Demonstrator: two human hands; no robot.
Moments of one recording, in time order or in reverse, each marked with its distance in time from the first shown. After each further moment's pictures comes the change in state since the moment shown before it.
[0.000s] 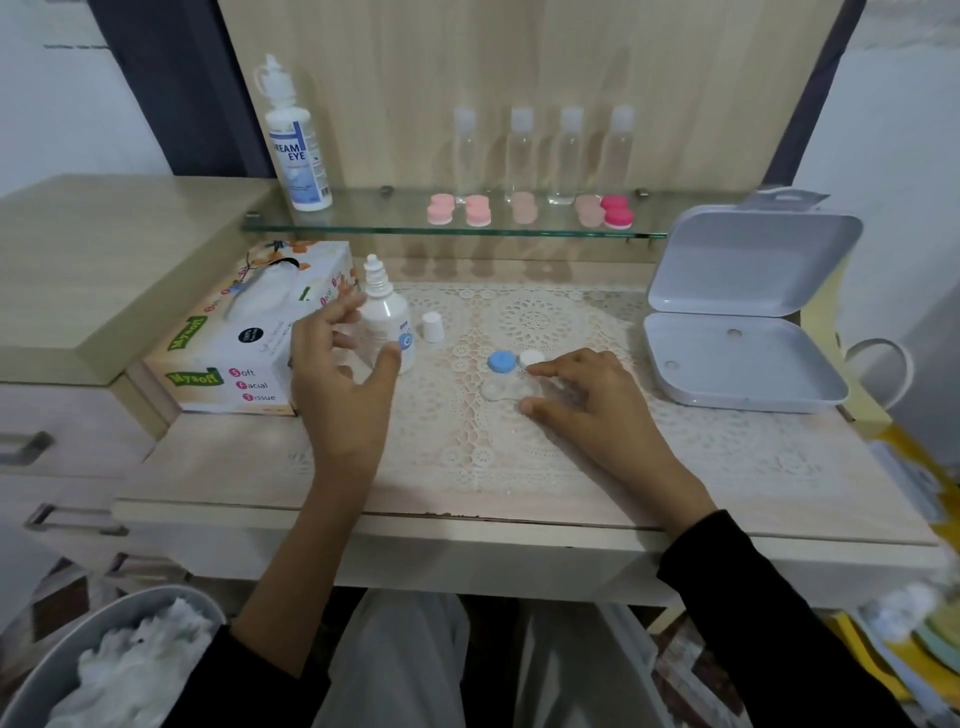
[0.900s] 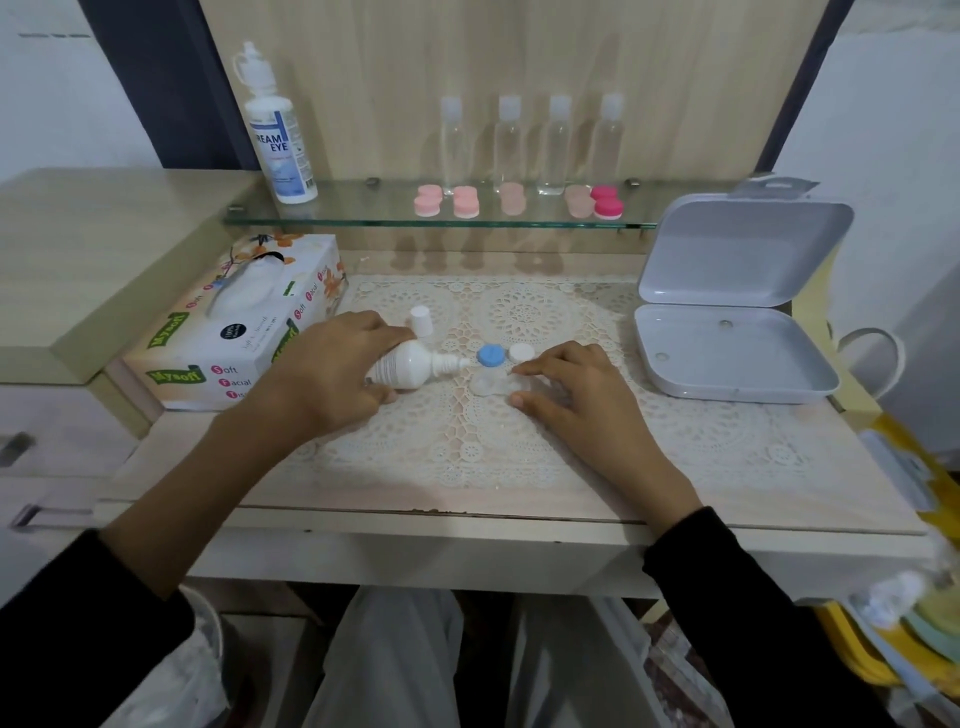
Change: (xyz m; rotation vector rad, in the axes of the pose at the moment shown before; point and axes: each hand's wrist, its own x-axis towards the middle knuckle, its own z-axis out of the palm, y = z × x) left_hand 0.052 0.000 -0.017 0.821 -0.865 0.469; right_hand -0.002 0.004 0.005 -0.056 0.023 -0.075
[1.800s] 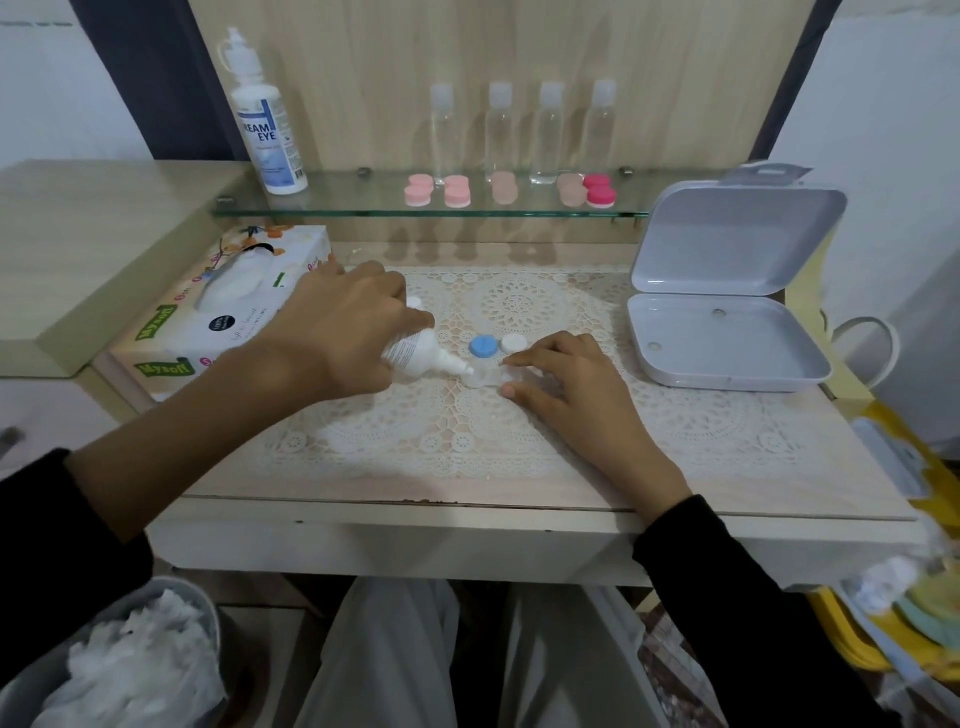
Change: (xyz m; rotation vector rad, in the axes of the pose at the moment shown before) left_hand 0.017 0.038 -0.043 0.462 -0.139 0.147; right_hand 0.000 0.001 0.002 -0.006 0.004 -0.015
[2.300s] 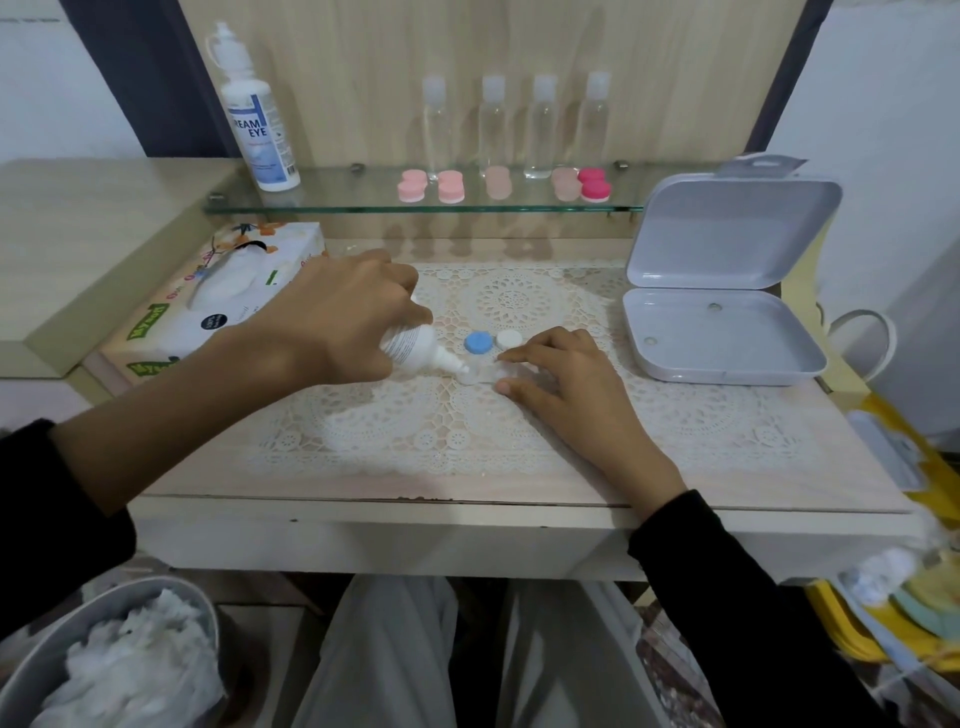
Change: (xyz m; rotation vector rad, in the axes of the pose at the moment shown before) left_hand 0.006 -0.002 -0.010 -0.041 -0.007 0.079; right_hand -0.001 0.001 -0.001 0.001 -0.003 0.003
